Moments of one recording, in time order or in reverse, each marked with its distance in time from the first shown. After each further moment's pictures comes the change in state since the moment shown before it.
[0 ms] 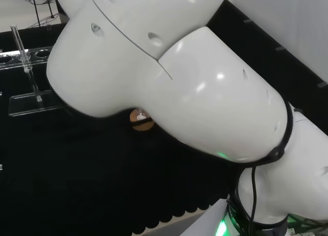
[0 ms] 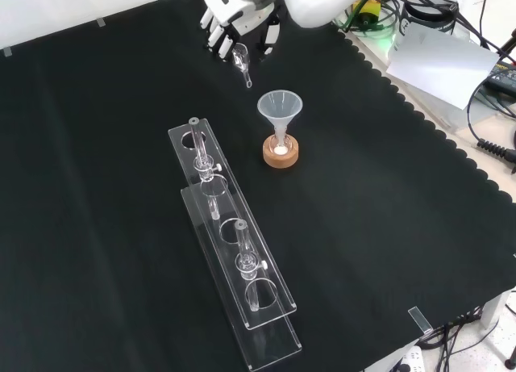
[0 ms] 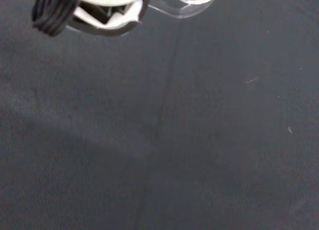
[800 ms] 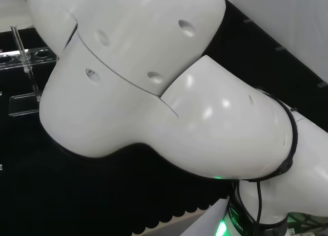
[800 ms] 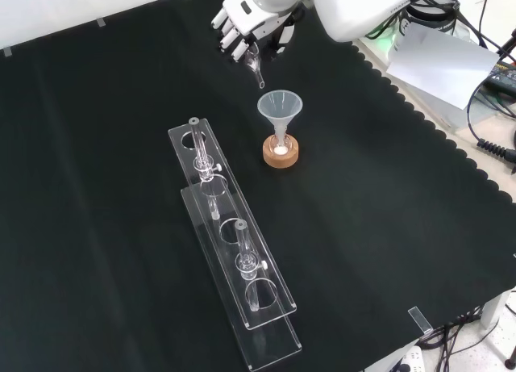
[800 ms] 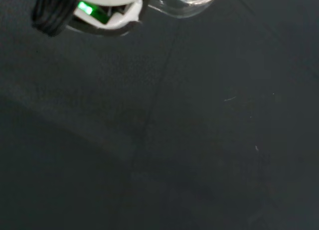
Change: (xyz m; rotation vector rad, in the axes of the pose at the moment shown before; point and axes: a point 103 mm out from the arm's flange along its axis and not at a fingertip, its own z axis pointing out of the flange) arm 0.022 -0.021 -0.033 -0.010 -0.172 -0.016
